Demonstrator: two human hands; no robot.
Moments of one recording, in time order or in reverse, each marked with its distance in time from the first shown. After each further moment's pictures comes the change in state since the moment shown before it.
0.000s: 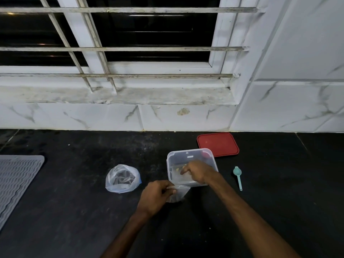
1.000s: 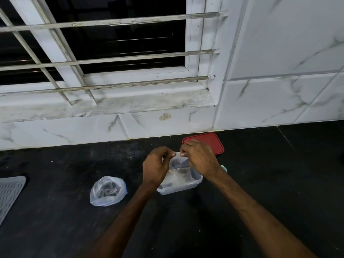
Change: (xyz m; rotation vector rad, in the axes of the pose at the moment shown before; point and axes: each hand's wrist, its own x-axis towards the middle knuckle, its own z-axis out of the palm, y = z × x) left_hand 0.086 0.075 -0.005 0.045 0.438 0.191; right_hand -0.043 0.016 -0.057 -0.192 0.641 -0.123
